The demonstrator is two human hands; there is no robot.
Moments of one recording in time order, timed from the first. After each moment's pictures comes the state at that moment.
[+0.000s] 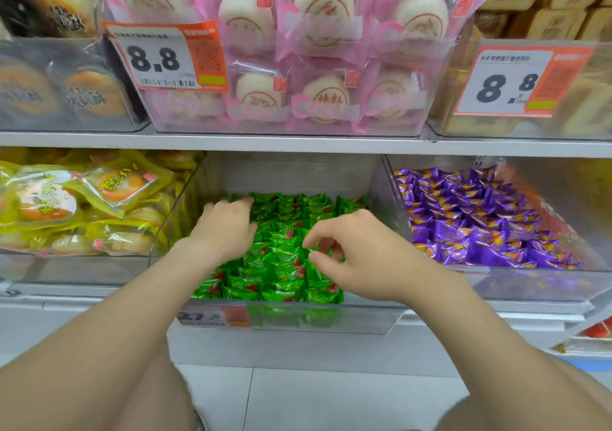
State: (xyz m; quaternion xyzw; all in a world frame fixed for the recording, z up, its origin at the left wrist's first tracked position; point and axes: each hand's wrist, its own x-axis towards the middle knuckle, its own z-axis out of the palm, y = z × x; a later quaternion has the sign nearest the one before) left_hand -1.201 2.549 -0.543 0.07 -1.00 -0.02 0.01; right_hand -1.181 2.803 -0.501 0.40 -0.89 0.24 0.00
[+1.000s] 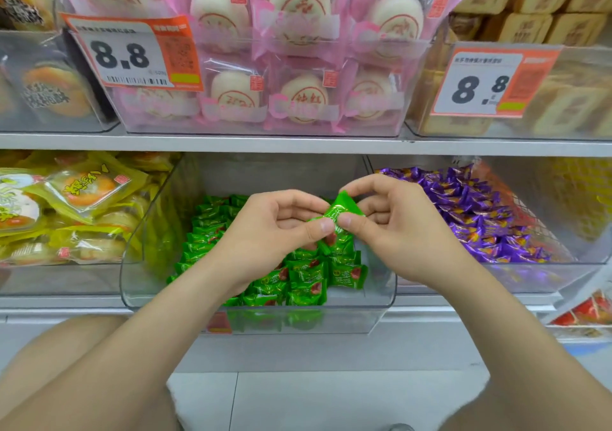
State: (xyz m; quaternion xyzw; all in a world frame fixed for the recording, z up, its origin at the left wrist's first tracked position) left_hand -1.156 2.639 -0.499 -0.07 -0.74 -0.67 -0.01; right_hand -1.188 2.851 -0.484 0.21 -0.83 0.52 0.02
